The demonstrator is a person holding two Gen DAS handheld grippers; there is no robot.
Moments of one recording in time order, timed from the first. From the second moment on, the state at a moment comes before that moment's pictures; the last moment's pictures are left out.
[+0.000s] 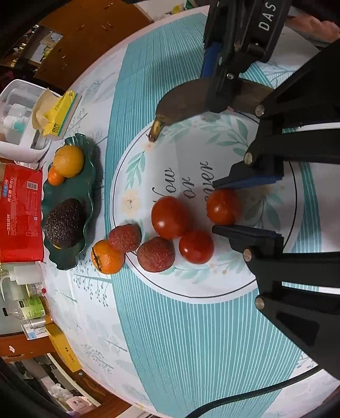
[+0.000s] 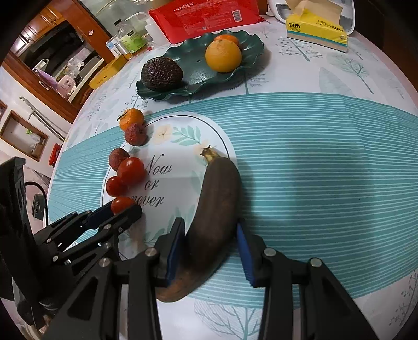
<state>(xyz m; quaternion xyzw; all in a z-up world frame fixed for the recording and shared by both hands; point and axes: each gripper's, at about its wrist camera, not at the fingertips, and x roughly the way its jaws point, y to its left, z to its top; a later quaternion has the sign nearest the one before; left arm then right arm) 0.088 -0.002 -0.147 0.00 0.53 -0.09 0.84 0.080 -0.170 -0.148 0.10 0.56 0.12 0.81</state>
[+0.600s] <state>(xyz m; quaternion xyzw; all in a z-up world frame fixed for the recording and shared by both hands) 0.067 0.012 -0.107 -0.01 0.50 -0.10 0.86 0.071 -0.168 -0.125 0.11 0.55 0.15 0.81</state>
